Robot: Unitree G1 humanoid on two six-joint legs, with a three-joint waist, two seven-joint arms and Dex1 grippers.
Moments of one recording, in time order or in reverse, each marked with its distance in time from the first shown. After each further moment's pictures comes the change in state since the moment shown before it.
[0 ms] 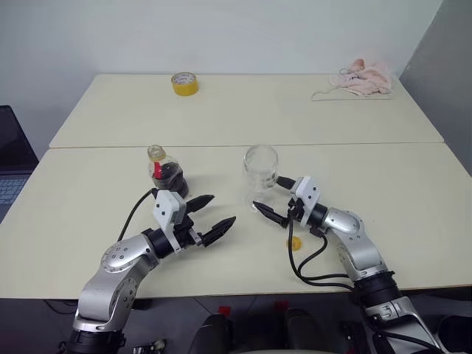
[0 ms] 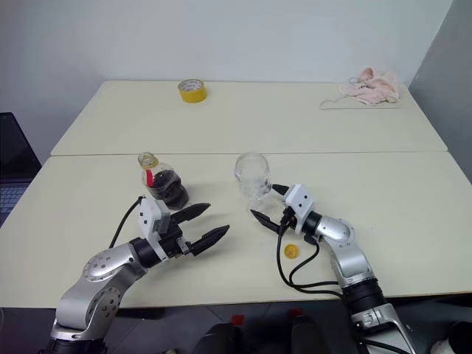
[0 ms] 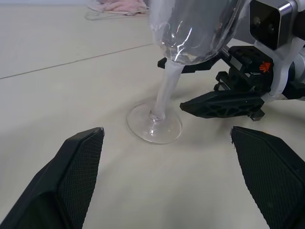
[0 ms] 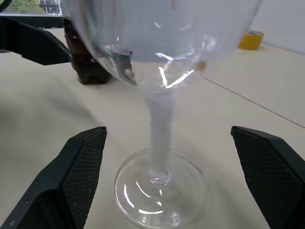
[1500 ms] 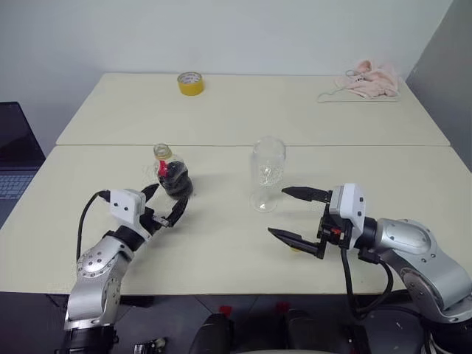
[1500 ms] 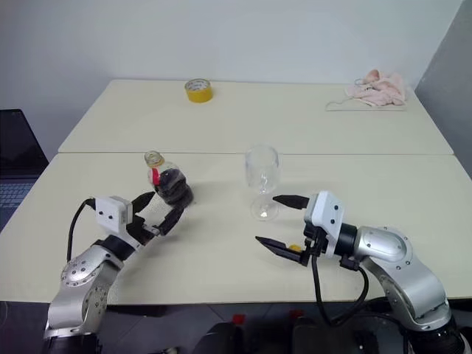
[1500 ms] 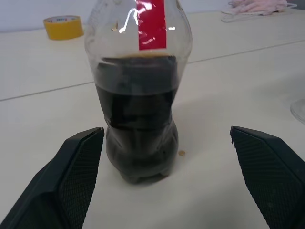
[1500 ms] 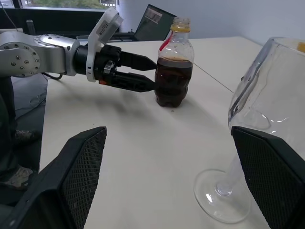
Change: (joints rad) left arm -0.019 -0.042 0.174 0.274 0.145 -0.267 0.191; right arm 0.223 -0.346 -0.106 -0.810 0.330 0.519 0.045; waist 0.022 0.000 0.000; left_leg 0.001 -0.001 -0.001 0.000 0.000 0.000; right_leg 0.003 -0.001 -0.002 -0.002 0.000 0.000
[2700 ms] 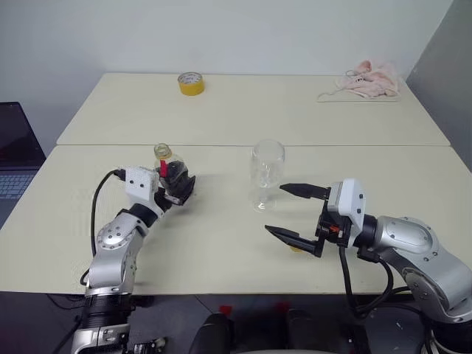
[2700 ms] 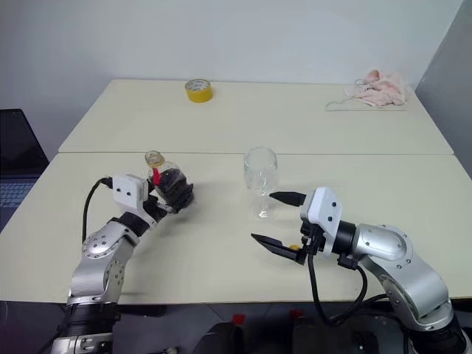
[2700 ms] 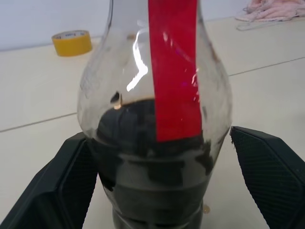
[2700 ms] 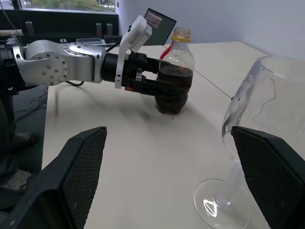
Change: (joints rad) left arm -0.199 -0.037 -0.047 0.121 0.082 0.058 0.086; right arm -0.030 -0.010 0.003 -0.054 0.042 0.059 -0.060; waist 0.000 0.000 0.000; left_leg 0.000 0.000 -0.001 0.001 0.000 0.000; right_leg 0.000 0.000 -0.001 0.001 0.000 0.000
